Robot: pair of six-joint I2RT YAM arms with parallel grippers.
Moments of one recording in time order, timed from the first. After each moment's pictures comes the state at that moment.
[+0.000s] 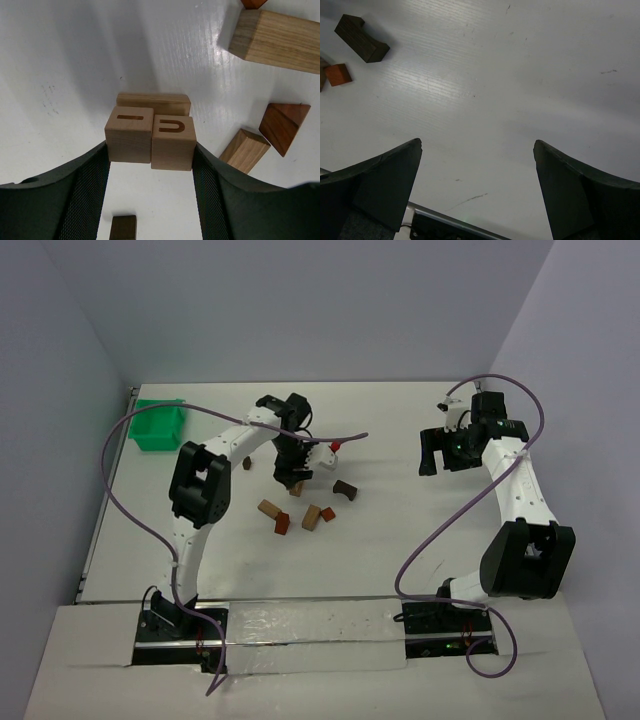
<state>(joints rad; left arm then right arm) -0.58 2.26 1.96 -1.19 0.33 1.23 -0.14 1.43 1.27 -0.94 -0.33 -0.27</state>
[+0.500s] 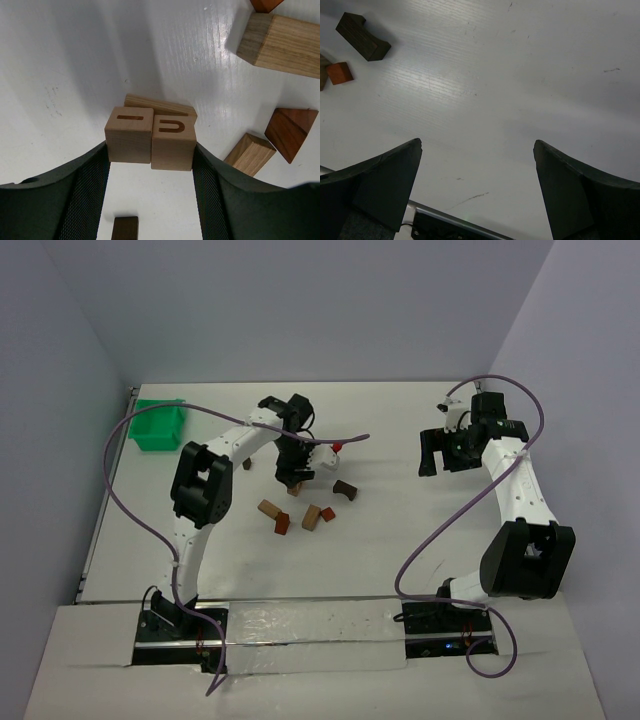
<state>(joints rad) -0.59 2.27 1.96 -1.17 0.31 1.21 -0.14 1.43 1.26 -0.94 -0.34 -0.27</state>
